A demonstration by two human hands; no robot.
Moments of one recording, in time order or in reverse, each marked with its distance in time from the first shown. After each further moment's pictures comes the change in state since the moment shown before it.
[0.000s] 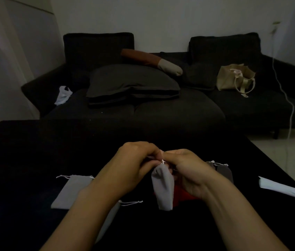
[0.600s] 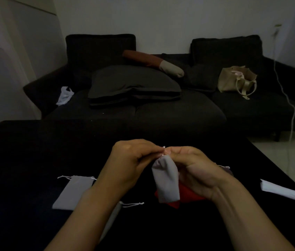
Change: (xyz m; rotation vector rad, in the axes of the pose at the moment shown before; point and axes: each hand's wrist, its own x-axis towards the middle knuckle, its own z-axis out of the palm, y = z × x) left_hand -0.001 0.002 -0.002 0.059 0.302 0.184; right_hand -0.011 -0.008 -0.010 0.074 -0.168 -0.083
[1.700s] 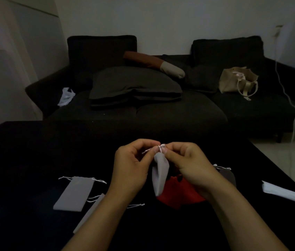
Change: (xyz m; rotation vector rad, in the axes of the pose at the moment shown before) left_hand -0.008 0.007 0.028 -0.558 0.193 -0.543; right_hand 0.006 0.003 0.002 -0.334 0.121 -0.218
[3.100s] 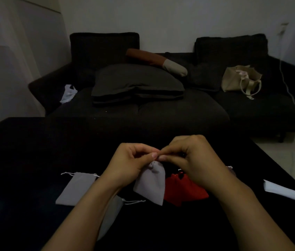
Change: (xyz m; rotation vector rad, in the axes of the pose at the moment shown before) left_hand 0.011 -0.009 -0.023 -0.109 -0.280 -0.341; right_hand -0.005 -0.020 -0.010 -0.787 -0.003 -0.485
